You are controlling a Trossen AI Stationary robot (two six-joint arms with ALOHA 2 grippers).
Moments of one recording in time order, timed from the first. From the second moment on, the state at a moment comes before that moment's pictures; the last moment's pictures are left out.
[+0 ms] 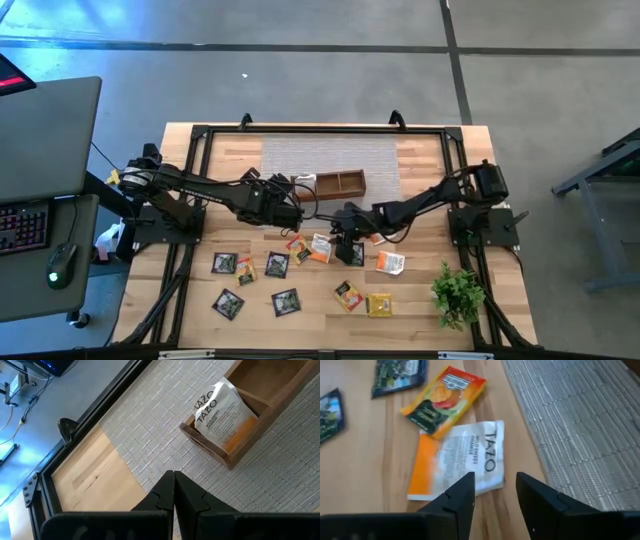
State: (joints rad) left arm -0.15 1.61 1.25 -1.12 -0.79 -0.87; right arm 0.09 1.85 0.86 0.24 0.00 0.39
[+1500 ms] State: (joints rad) left arm -0.15 1.61 1.25 -1.13 -0.80 -0.86; right arm 0.10 1.79 0.86 0.27 0.12 0.25
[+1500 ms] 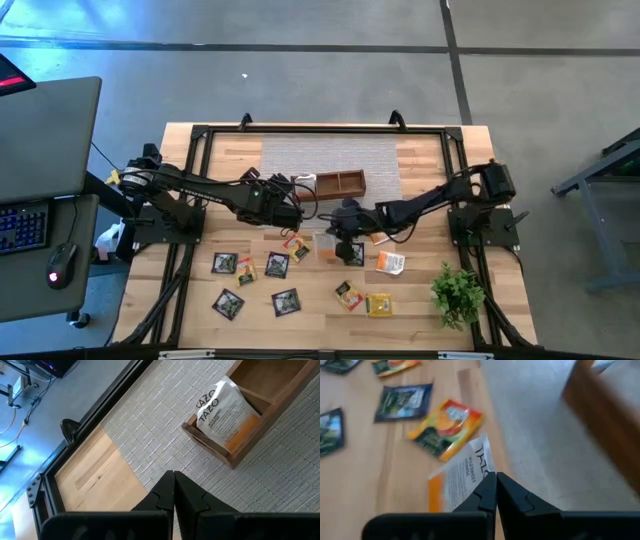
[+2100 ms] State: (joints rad) left arm -0.15 1.61 1.25 -1.12 -0.81 -0.86; right arm -0.12 1.76 0.86 0.72 0.23 -0.20
